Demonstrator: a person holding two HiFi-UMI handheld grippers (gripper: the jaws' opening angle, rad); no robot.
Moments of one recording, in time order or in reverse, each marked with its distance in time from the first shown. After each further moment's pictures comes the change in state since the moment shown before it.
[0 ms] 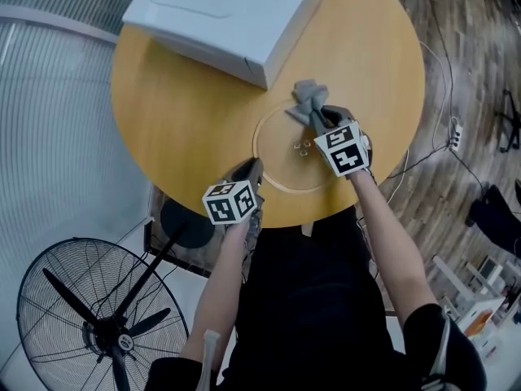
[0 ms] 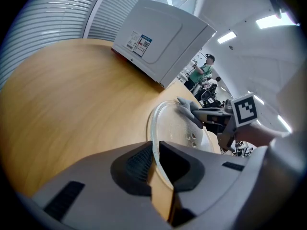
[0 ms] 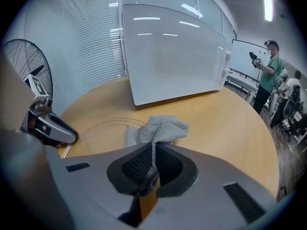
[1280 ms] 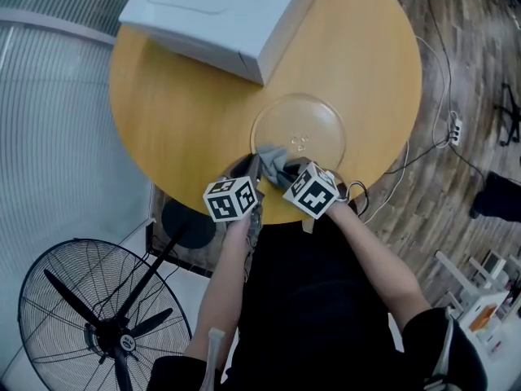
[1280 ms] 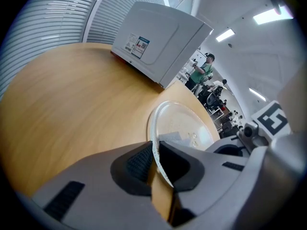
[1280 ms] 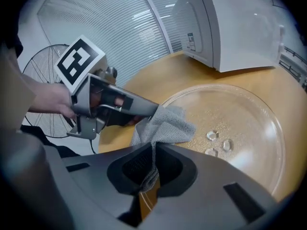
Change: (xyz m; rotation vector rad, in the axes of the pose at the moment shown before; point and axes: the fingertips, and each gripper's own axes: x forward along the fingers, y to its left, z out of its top) left arm 0.000 0.000 0.001 0.026 -0.012 0.028; right arm -0.029 0.184 -0.069 -0.093 0.240 0.472
